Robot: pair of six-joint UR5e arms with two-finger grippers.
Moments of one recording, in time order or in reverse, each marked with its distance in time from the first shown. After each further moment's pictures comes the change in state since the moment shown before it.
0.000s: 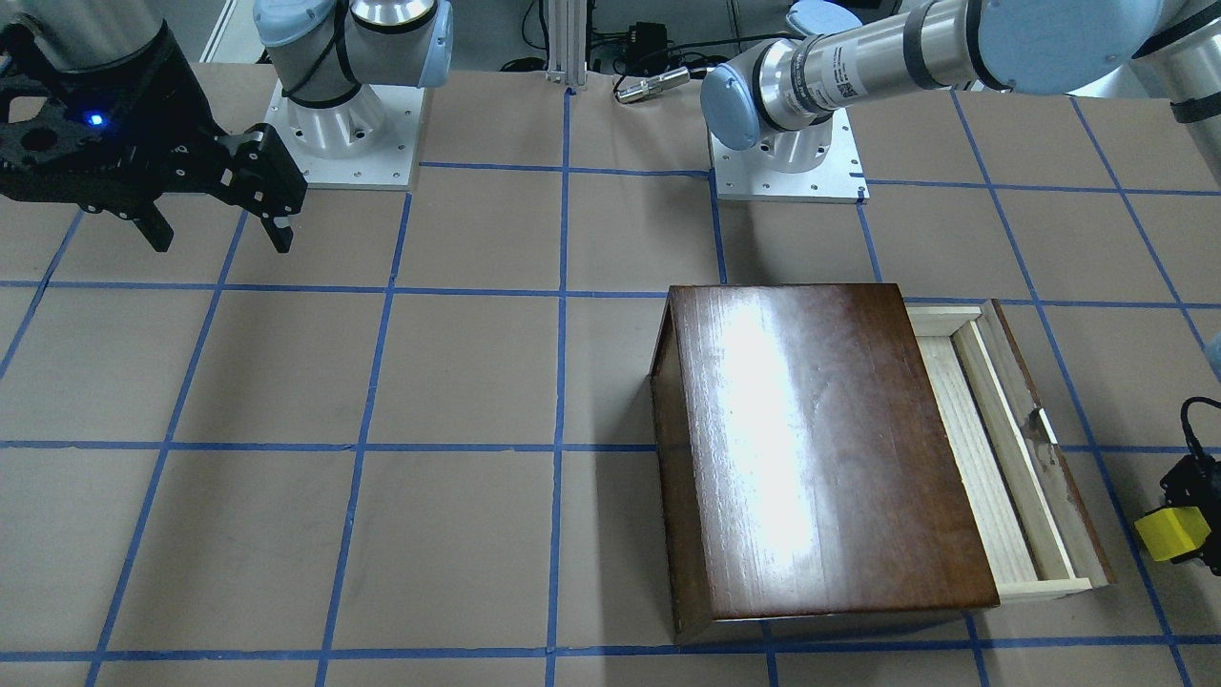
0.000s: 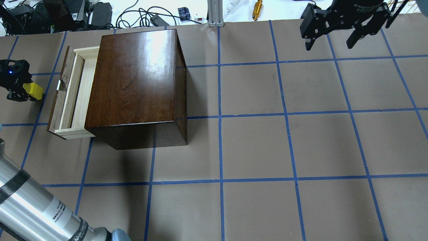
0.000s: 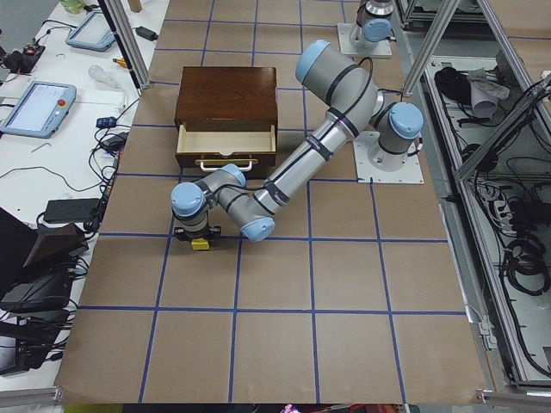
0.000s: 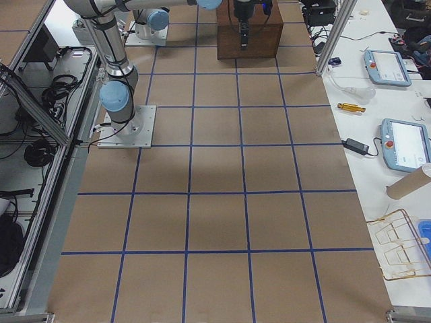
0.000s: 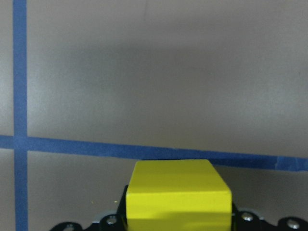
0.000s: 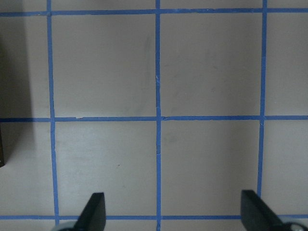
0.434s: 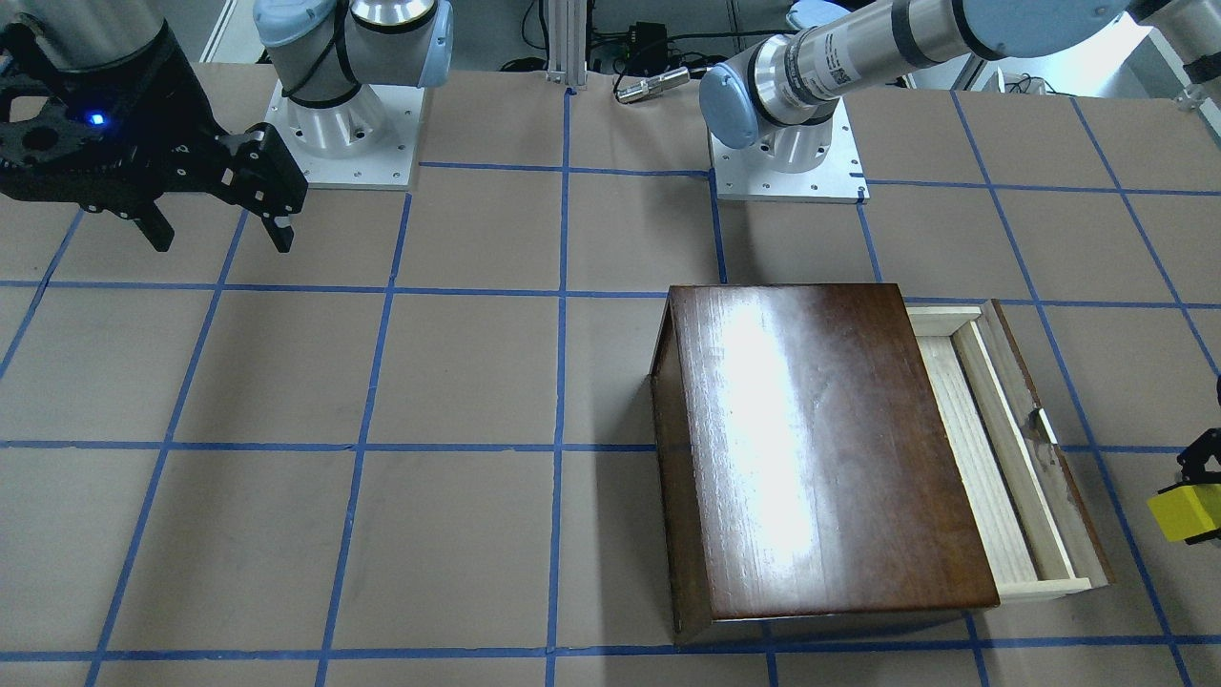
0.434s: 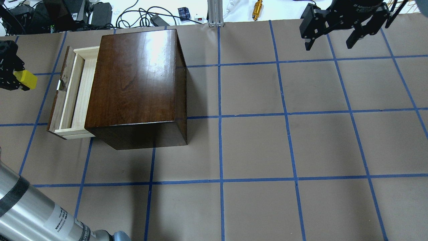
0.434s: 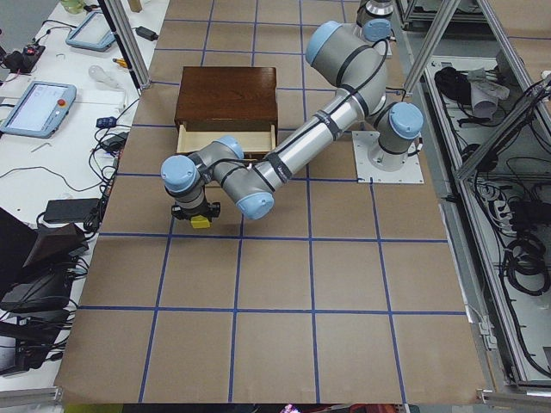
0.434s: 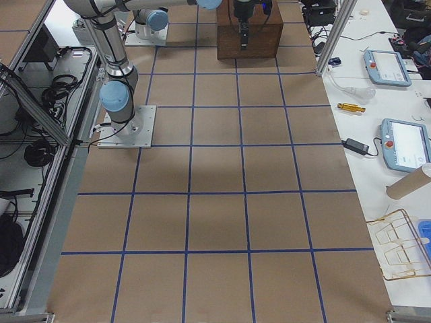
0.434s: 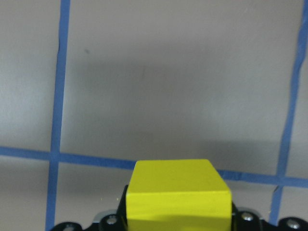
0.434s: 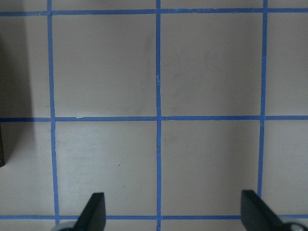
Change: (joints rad) left arm -0.048 0.120 0.055 -0.245 -0.015 -0.043; right arm 0.001 0.000 0.000 0.000 0.000 0.000
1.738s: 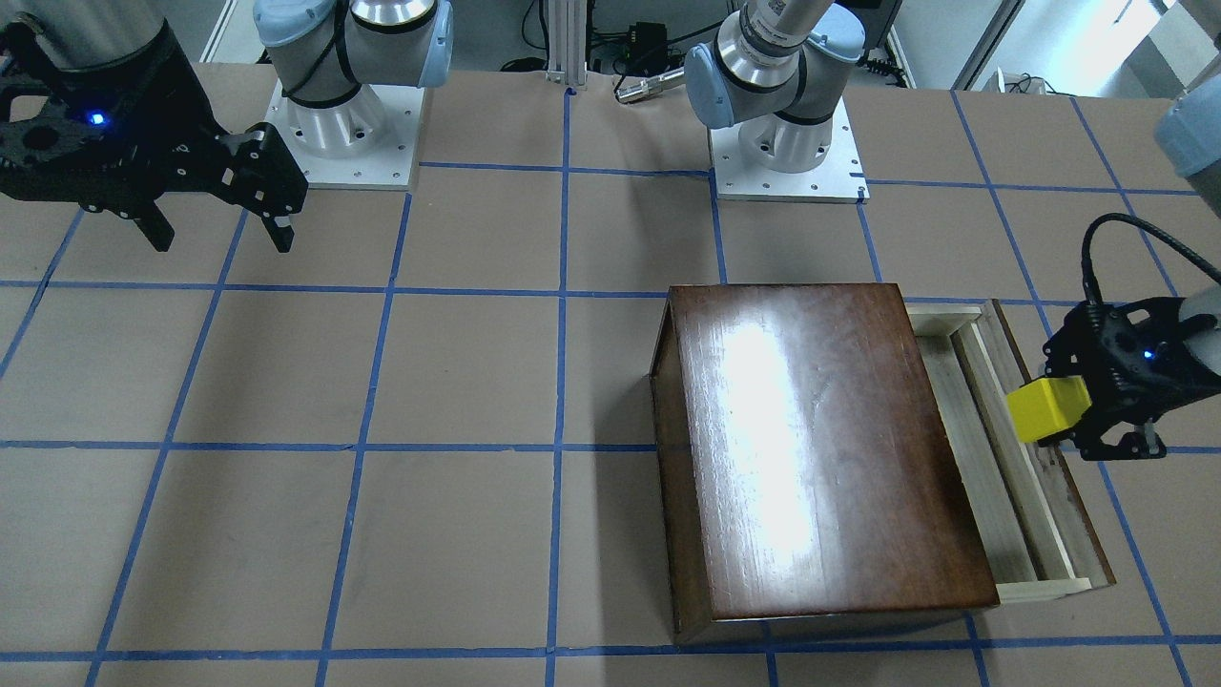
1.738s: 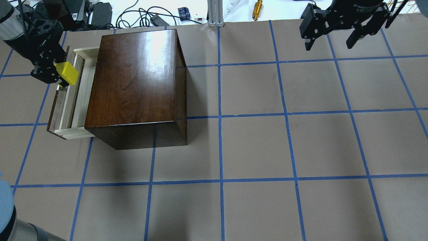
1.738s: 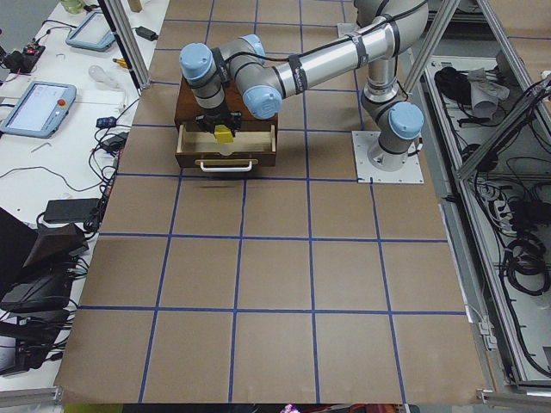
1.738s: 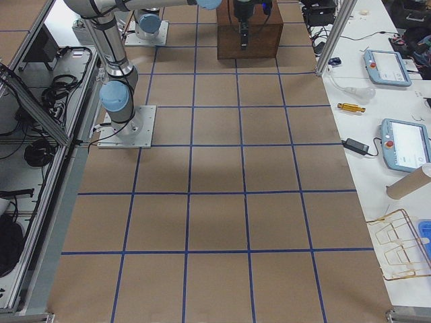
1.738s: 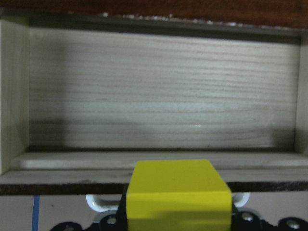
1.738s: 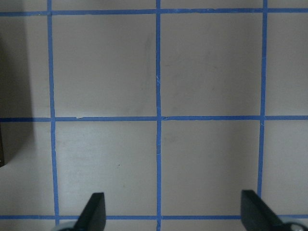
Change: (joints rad) left arm -0.257 0.320 -0.239 -0.174 0.004 -0.214; right arm 0.000 0.001 0.000 0.000 -0.001 0.000
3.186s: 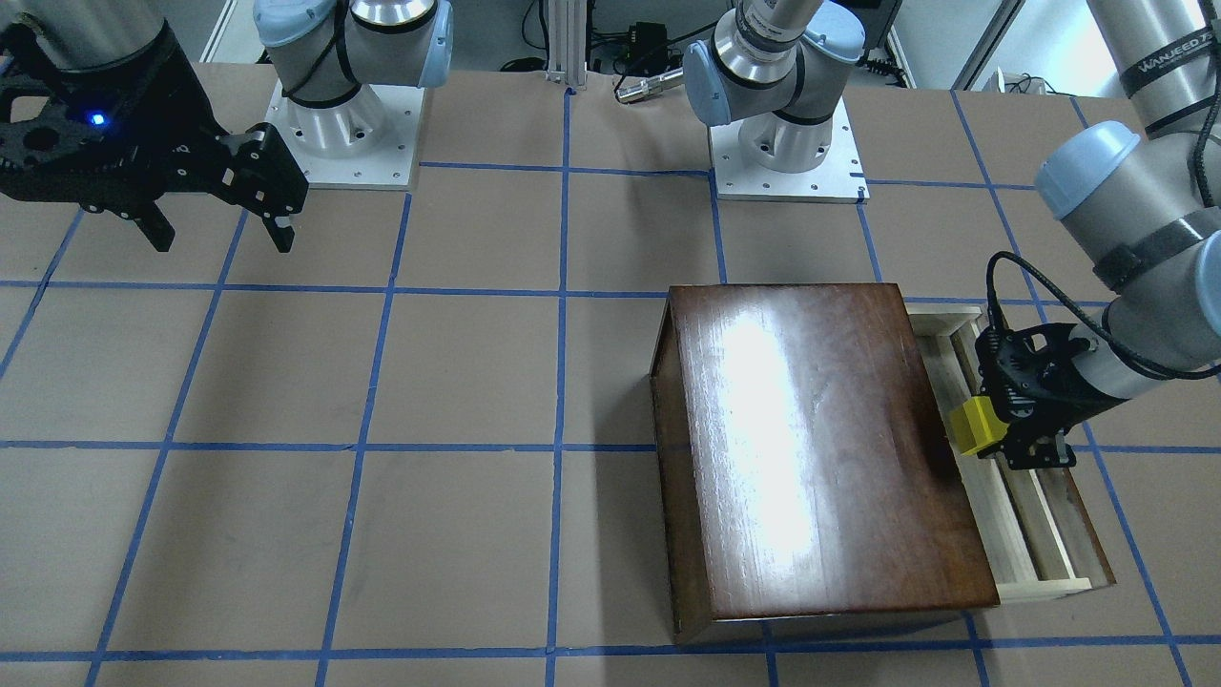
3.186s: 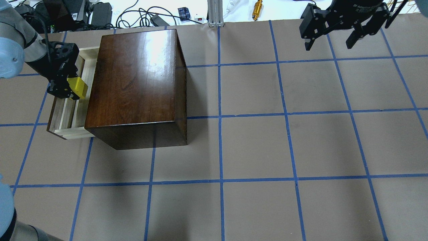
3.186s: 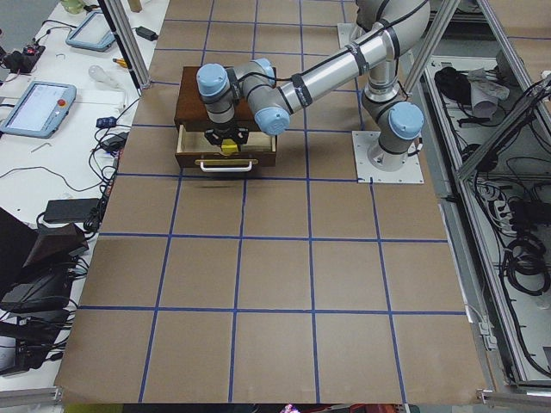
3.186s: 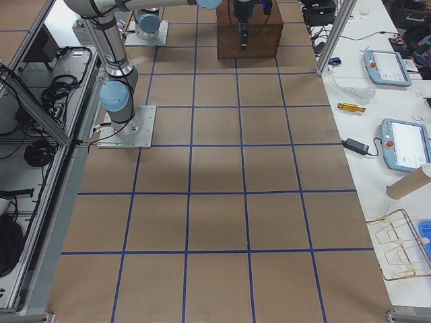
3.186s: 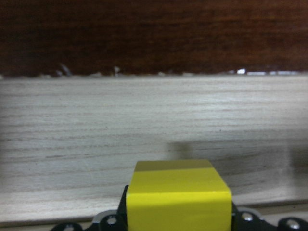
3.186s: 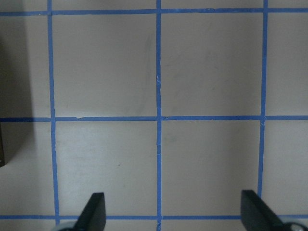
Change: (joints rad) left arm 0.001 0.004 -0.202 0.263 0.039 0.016; right arm 0.000 0.000 0.000 0.000 0.001 0.000
